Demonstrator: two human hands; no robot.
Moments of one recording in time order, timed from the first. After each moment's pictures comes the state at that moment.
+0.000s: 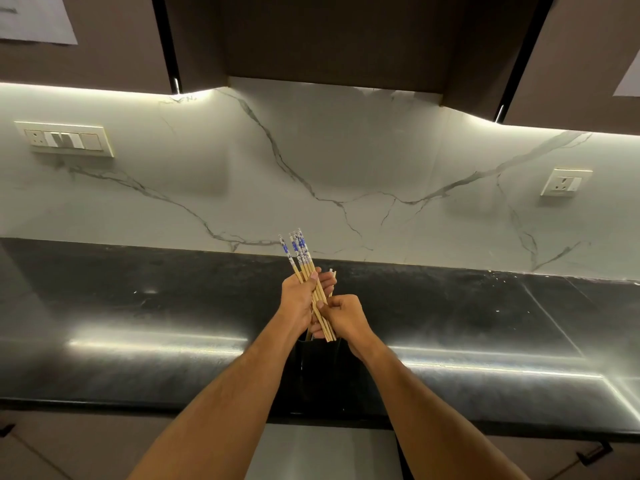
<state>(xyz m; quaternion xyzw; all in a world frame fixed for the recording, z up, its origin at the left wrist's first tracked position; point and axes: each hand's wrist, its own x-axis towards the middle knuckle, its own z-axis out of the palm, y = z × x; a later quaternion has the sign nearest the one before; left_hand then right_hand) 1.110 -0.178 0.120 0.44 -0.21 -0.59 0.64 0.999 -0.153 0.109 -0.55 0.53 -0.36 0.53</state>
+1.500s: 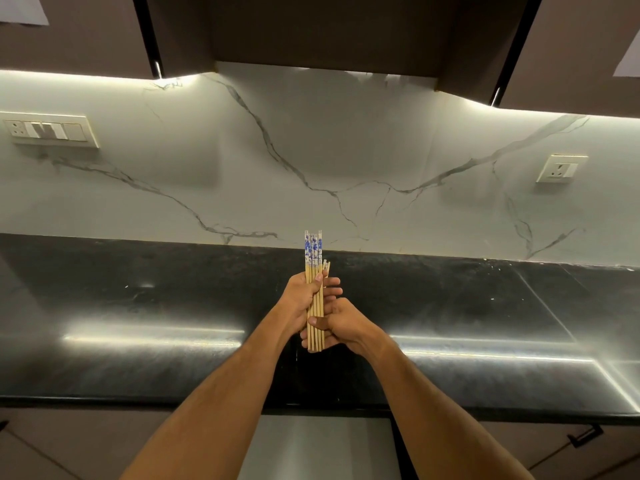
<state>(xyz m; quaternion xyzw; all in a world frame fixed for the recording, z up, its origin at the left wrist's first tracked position) 1.104 -0.167 0.115 0.45 -0.31 -0.64 0.54 0.977 -0.154 0.102 -0.55 0.47 -0.22 0.65</state>
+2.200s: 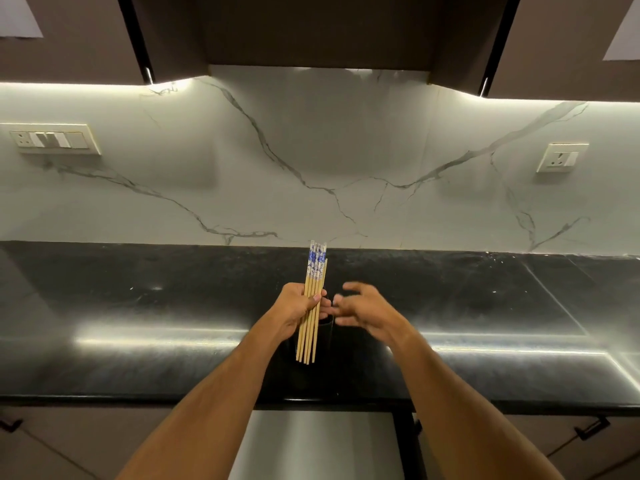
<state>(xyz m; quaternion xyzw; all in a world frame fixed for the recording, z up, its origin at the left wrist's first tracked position) 1.110 -0.156 0.100 0.55 -0.39 -0.60 0.44 0.929 -0.172 0.100 -0.49 0.51 -0.32 0.63</state>
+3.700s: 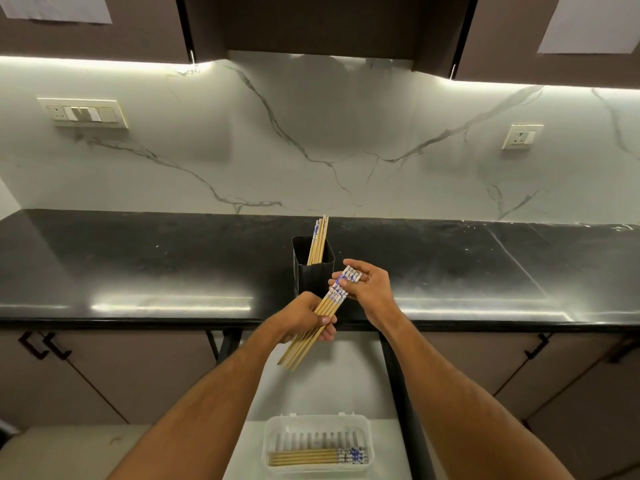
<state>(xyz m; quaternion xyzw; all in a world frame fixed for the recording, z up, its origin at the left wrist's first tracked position) 1.114 0.039 0.074 0.52 -0.58 -0.57 0.25 0.932 0.012 0.095 -0.54 0.44 -0.50 0.52</state>
